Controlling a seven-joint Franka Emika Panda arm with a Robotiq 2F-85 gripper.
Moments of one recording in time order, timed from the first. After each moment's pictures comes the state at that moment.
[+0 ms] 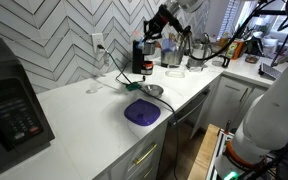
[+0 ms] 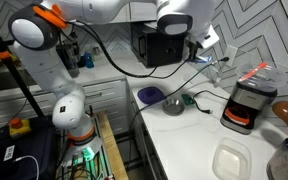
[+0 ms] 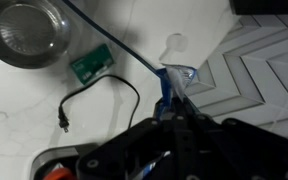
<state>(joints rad) -0.17 -0.16 -0.19 -1.88 0.60 2.00 0.25</state>
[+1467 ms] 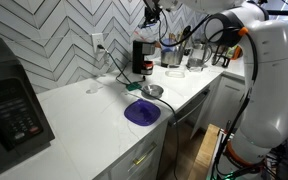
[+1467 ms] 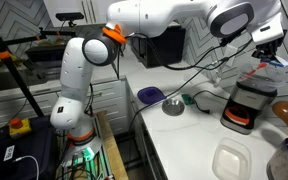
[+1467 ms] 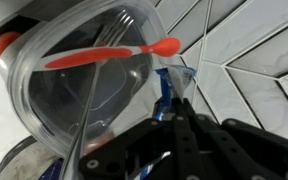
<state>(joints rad) -0.25 0.42 -0.29 -1.15 0.40 2.29 1.04</state>
